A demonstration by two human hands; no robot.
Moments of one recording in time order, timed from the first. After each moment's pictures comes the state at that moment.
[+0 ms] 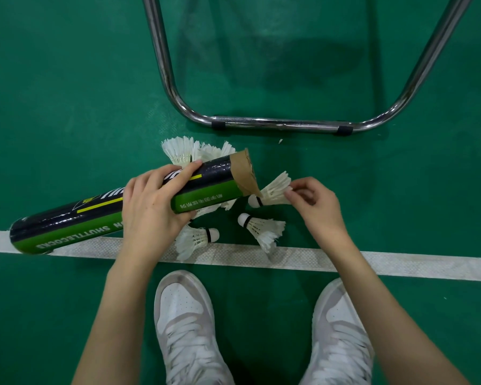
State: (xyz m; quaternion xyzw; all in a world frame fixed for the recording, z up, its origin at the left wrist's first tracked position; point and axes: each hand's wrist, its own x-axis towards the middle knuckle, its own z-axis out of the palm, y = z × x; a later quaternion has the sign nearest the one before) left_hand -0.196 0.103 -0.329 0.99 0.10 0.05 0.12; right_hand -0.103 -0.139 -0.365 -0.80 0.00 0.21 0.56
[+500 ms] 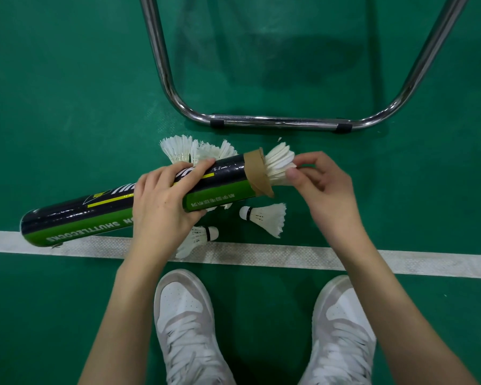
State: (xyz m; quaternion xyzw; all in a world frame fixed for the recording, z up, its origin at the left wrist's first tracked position) left_hand -0.189 0.089 -0.325 0.99 0.08 0.05 0.13; right_hand -0.103 -0.129 -0.306 -0.74 -0.05 0.16 0.65
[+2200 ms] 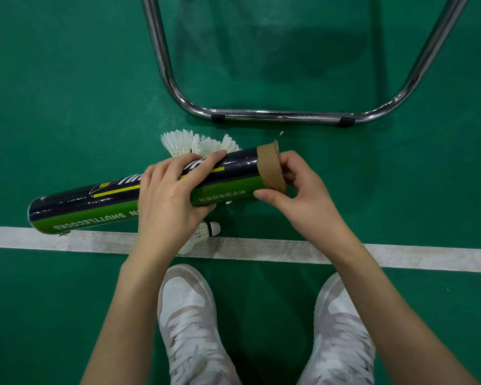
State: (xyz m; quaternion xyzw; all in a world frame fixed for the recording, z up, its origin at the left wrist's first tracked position) left_hand -0.187 0.079 -0.315 0.99 0.07 0.05 0.14; right_hand -0.116 -0.112 -0.303 -0.73 -0.14 0.25 0.62
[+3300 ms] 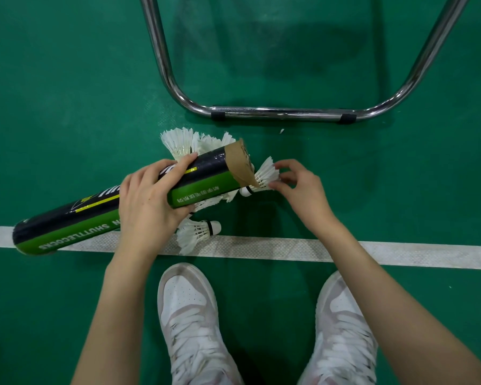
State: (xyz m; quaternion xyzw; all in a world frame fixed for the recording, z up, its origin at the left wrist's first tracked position) left_hand -0.201 0.103 -0.331 0.98 0.11 0.04 0.14; right_hand -0.090 -0.122 -0.378 -0.84 -0.05 0.24 0.48
